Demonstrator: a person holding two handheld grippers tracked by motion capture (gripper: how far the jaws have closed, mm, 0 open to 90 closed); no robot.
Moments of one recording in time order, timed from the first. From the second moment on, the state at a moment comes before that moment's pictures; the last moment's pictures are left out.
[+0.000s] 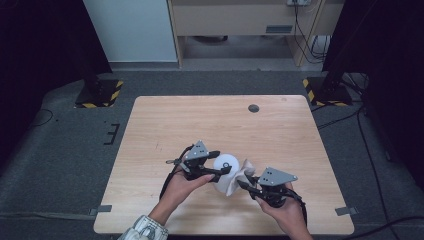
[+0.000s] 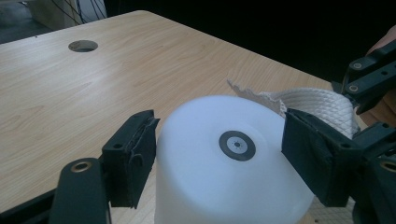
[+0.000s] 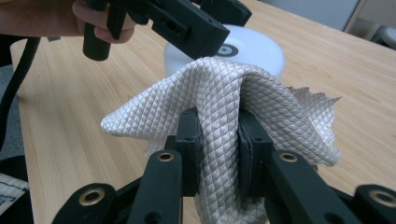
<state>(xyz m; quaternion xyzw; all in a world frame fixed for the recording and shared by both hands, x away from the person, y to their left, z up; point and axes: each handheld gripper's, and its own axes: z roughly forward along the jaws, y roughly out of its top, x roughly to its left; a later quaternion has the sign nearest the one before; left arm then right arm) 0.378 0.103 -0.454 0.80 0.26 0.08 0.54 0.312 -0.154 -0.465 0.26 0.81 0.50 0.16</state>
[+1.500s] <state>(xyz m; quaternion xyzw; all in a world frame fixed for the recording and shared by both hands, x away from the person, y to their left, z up) 0.379 0.105 -0.456 0.79 0.27 0.07 0.54 0.380 -0.160 -0.498 0.30 0.84 0.44 0.13</state>
